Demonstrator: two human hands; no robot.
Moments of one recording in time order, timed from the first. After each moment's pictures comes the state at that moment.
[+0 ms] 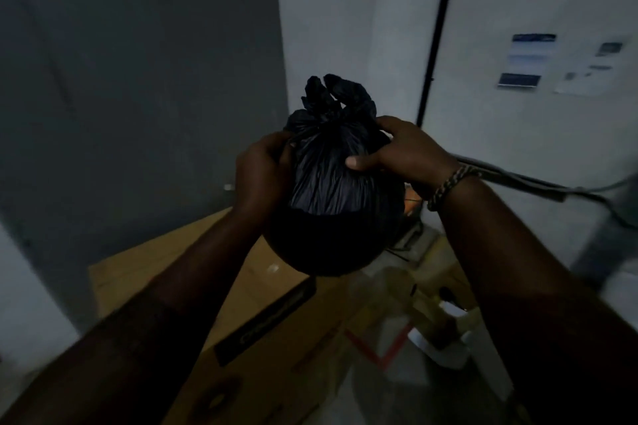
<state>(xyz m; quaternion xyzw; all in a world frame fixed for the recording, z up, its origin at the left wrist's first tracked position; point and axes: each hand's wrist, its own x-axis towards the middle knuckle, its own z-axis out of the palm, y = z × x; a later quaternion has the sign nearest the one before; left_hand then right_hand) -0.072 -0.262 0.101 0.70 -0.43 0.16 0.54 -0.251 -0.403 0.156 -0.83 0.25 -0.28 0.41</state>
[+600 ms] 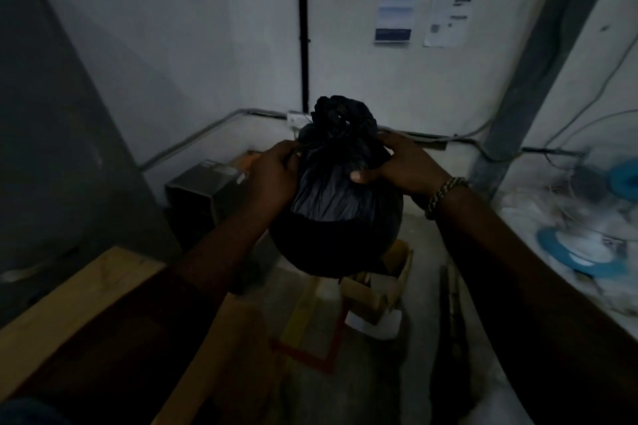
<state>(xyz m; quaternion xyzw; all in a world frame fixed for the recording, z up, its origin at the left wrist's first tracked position) -0.052 -0.652 0.008 0.61 -0.61 -0.01 0.50 -0.287 -0.686 0.062 -0.76 0.43 -0.33 0.35</state>
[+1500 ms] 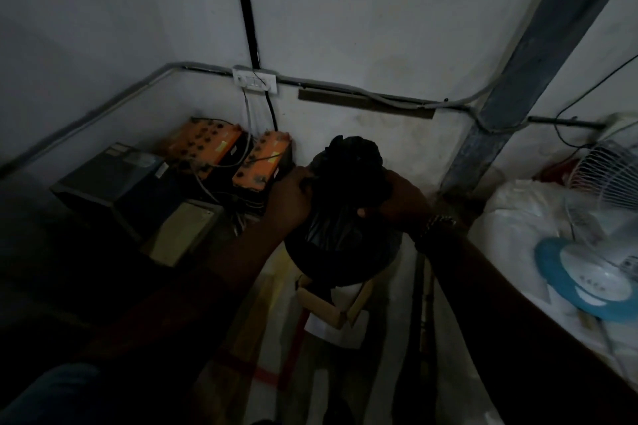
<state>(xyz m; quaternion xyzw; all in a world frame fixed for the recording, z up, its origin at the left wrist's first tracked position) -0.185 -1.050 -0.148 0.67 -0.62 -0.17 0.37 -0.420 -1.076 -0.106 -0.73 0.54 -0.21 0.36</state>
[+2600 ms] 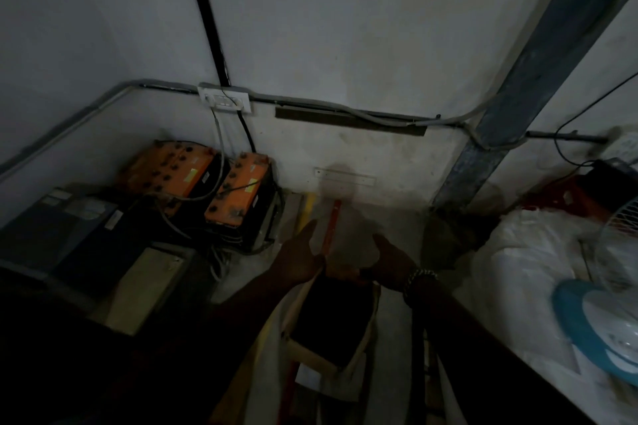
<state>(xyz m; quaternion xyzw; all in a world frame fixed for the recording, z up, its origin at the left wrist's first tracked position) -0.181 -1.220 -0.242 0.66 -0.65 -0.33 0.17 -0.414 -1.240 -0.223 -0.66 0.64 -0.04 0.40</state>
